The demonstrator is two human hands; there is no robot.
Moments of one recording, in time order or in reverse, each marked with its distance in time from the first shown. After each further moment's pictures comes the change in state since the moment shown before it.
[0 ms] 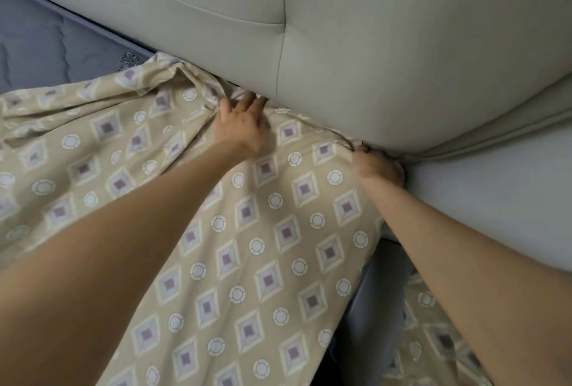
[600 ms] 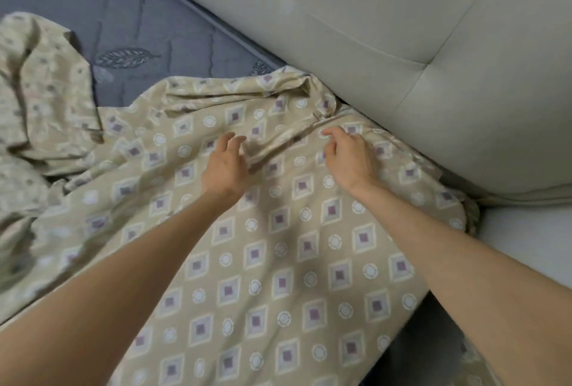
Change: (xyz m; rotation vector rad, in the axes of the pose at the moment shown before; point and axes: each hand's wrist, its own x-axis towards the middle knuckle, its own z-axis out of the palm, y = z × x) left_hand -0.154 -0.134 -0.044 -0.293 0.196 -0.367; right_hand -0.135 -0.106 0.046 -0.080 0.100 -1.041
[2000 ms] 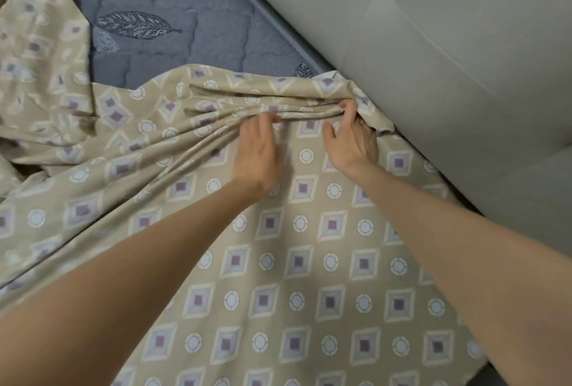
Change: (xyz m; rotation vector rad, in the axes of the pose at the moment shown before) left_hand 0.087 -0.022 0.016 -0.136 0.129 0.111; right_hand 0.123 -0.053 0.075 -0.106 -0.043 0.029
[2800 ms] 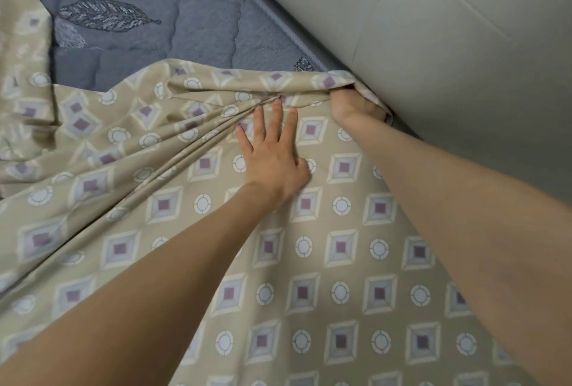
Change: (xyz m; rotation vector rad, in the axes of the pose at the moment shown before) left_hand 0.030 0.005 0.039 0.235 -0.178 -0.065; right_hand 0.084 -0.020 0.006 0.200 -0.214 0.336
